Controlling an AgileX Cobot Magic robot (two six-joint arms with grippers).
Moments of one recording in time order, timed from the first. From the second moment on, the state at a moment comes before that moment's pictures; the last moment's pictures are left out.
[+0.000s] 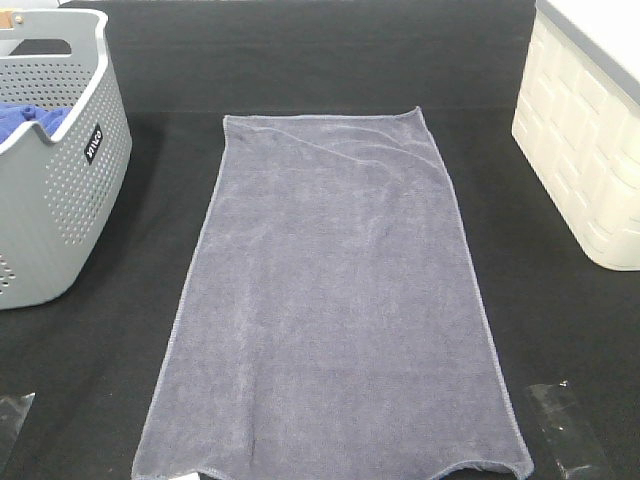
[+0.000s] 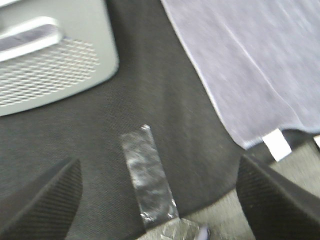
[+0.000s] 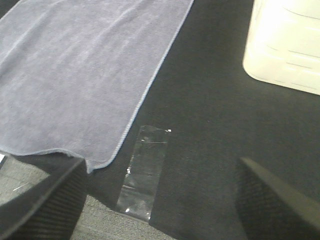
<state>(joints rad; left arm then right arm) -0.23 0.21 -0.50 -0.06 1.05 0.07 0.22 0.17 -0.51 0.10 1.07 -0.11</state>
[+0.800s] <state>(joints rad) -0.02 0.00 -0.50 -0.06 1.05 0.07 -0.01 0.00 -0.50 0.10 1.07 -0.11</state>
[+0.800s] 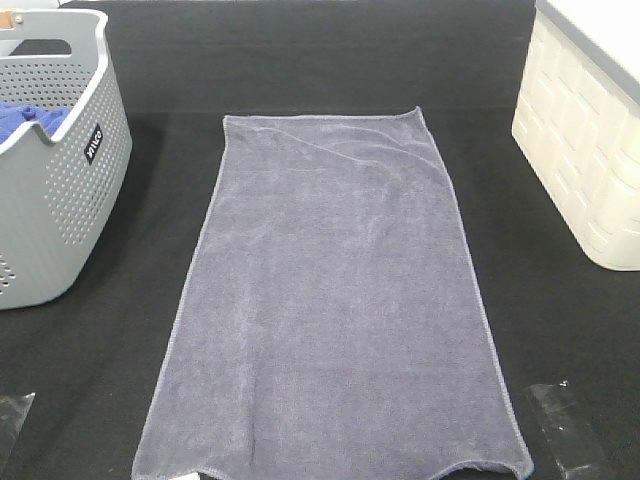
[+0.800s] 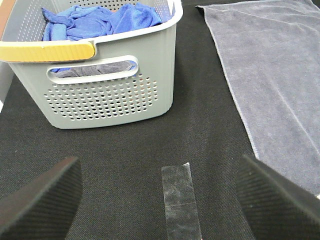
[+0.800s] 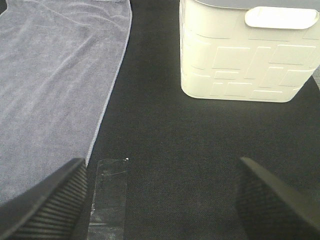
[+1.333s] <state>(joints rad) -0.04 0.00 -0.50 -0.06 1.05 0.07 0.04 -0.01 -0.50 0.10 1.07 -0.11</state>
